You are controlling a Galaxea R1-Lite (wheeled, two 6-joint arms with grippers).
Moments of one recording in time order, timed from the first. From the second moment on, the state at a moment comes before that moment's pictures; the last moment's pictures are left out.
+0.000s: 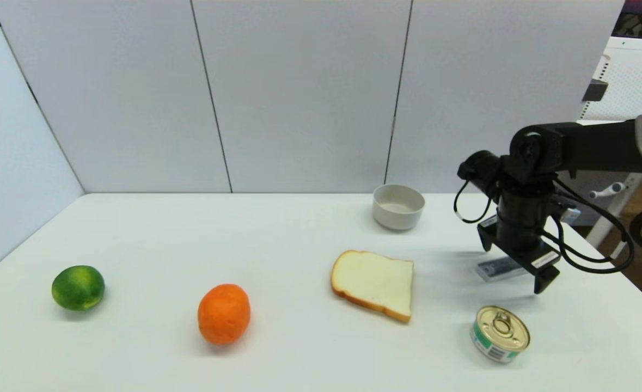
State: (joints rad) left arm -0.01 0.00 -0.03 0.08 0.00 0.08; right arm 0.19 2.18 -1.78 1.05 -0.35 1.39
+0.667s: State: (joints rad) left arm -0.01 0.00 -0.03 0.08 0.00 0.08; right arm 0.19 2.19 -1.78 1.03 -0.35 1.40
